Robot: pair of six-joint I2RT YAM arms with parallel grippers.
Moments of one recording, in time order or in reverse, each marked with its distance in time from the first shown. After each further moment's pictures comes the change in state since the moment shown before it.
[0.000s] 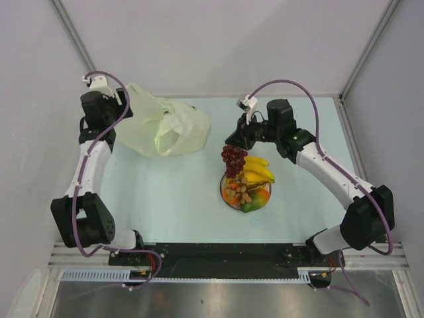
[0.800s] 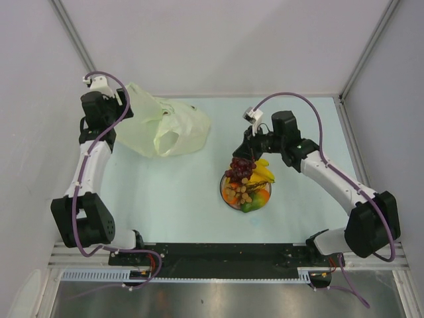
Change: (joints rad) left arm 0.000 -0.003 -0.010 0.000 0.013 -0.007; right arm -0.037 -0.062 -0.150 -0.021 -0.019 0.000
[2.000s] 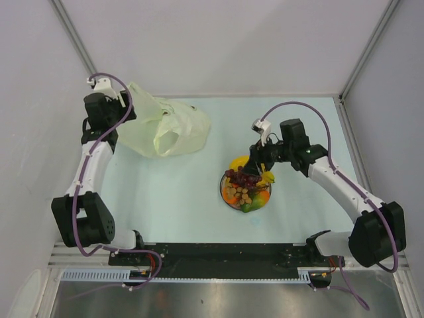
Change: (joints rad) left arm -0.014 0.003 -0.017 0.000 0.023 0.000; right arm -0.066 -0.077 -0.078 -0.191 -0.039 -0.099
